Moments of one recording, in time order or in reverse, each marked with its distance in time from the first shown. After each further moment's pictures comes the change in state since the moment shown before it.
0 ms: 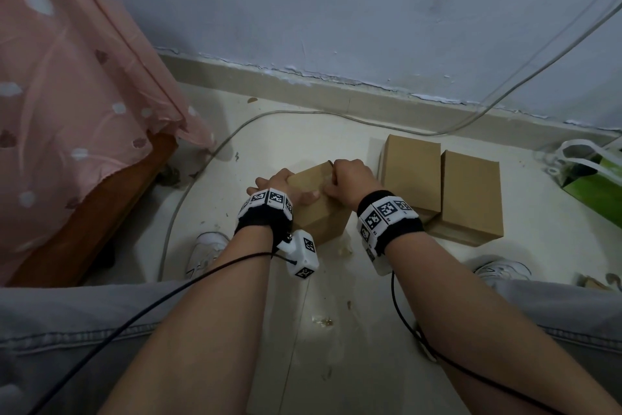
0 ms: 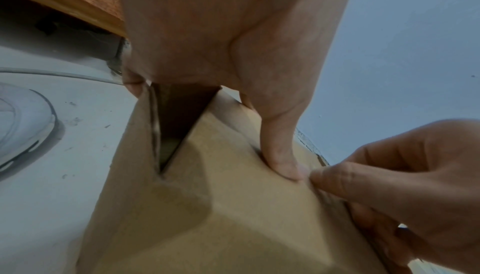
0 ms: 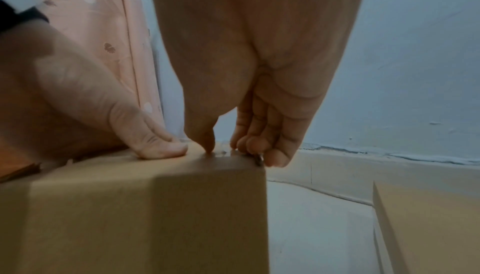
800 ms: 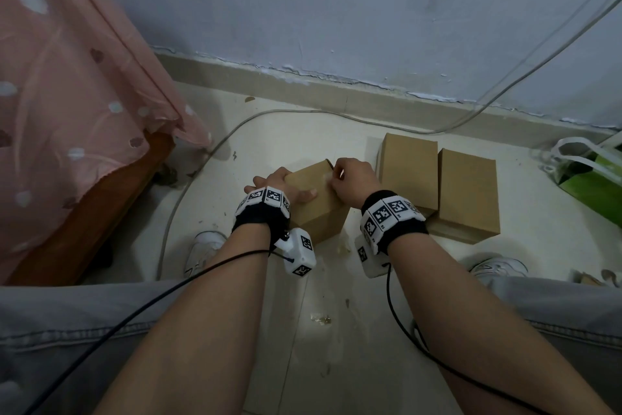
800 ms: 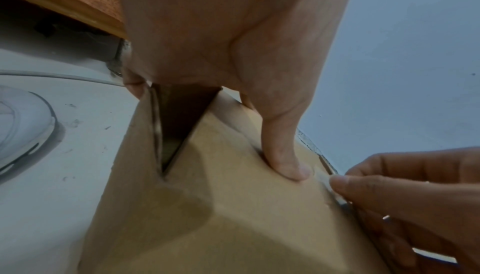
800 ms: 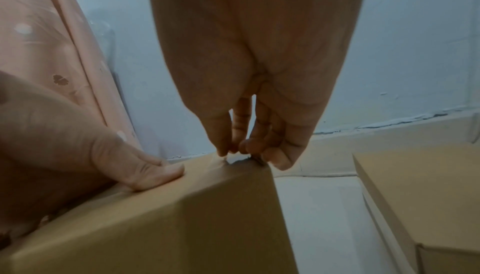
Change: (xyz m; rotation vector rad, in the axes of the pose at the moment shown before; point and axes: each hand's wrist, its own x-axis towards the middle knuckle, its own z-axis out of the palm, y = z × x) left_hand 0.002 0.000 -0.002 0.043 -0.010 -0.008; right_hand -0.002 0.013 0.001 0.198 0.051 0.058
